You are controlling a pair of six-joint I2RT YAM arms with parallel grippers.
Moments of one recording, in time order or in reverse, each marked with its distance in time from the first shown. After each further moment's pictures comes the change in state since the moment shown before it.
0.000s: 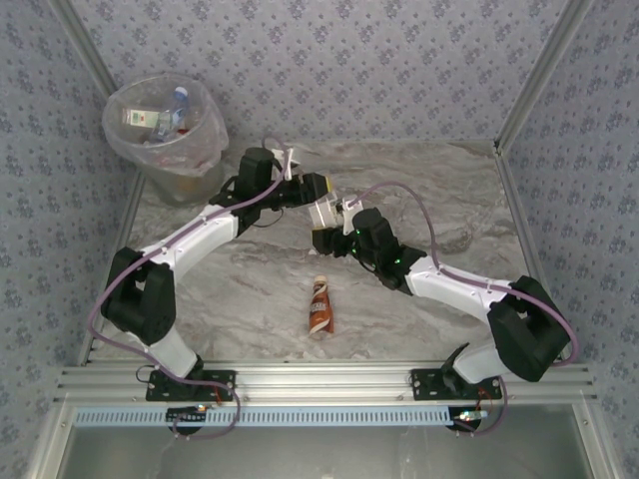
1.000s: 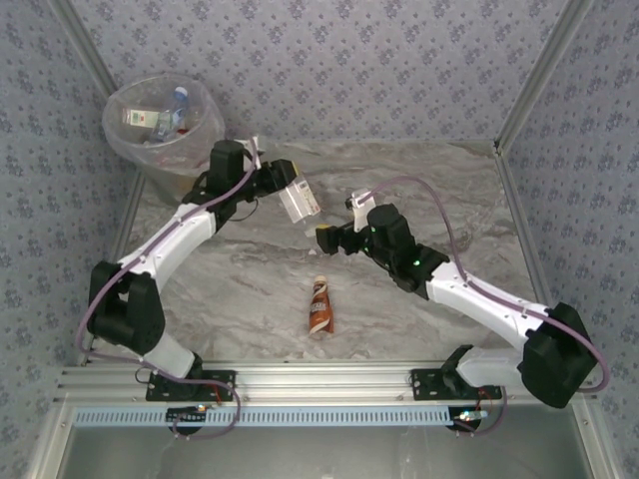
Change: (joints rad) left arm 0.135 -0.109 -0.011 -0.081 -0.150 0.035; right arm -0.003 -0.185 0.019 -0.154 0.057 -0.127
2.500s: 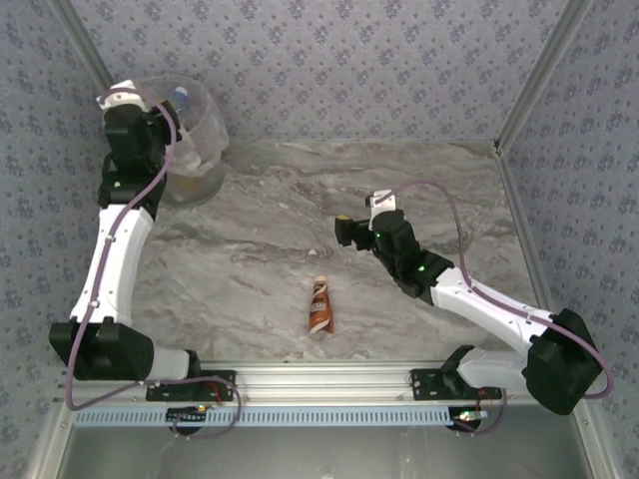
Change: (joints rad) left arm 0.349 -0.176 0.238 -0.114 -0.605 0.380; right arm -0.013 -0.032 -0.049 -0.009 0.287 0.087
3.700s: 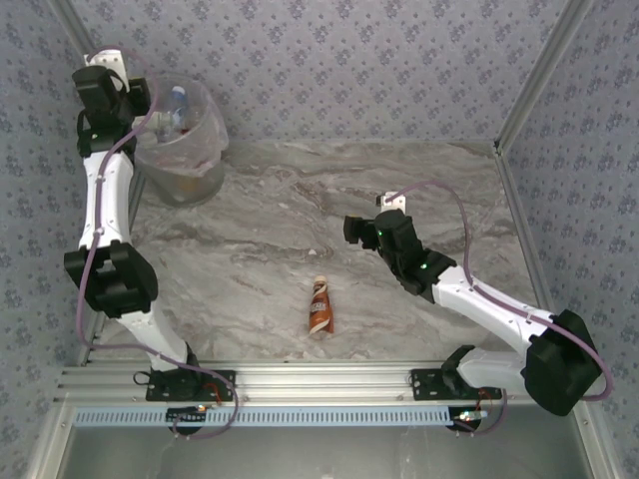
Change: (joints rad) left arm 0.205 0.474 0.472 -0.080 0.229 0.324; right arm -0.036 0.000 -0.001 -0.079 0.040 0.121
